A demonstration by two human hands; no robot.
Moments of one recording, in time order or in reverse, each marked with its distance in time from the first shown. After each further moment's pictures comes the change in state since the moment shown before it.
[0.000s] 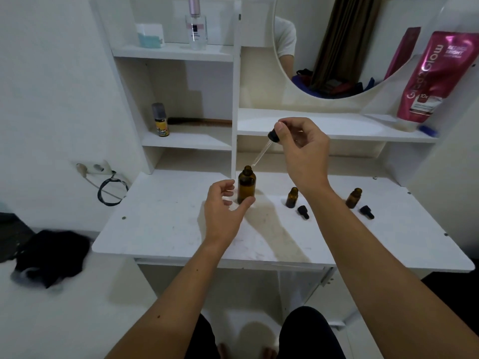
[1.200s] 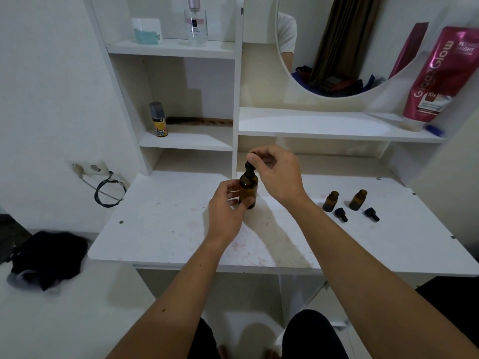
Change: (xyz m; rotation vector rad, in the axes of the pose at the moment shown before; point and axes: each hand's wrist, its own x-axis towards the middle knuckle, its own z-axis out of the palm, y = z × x) left_hand 0.020 -0.010 0.009 -0.001 -0.123 -0.033; right_hand -0.009 0.043 0.036 -0.260 -0.227 0.084
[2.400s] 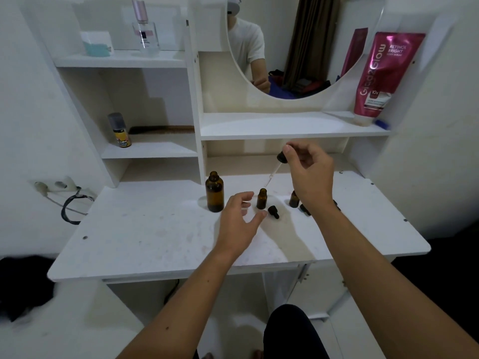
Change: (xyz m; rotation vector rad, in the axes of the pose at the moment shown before) left_hand -0.040 0.022 0.072 0.082 -0.197 0.078; right_hand -0.028 0.025 -0.112 0.123 0.350 0.009
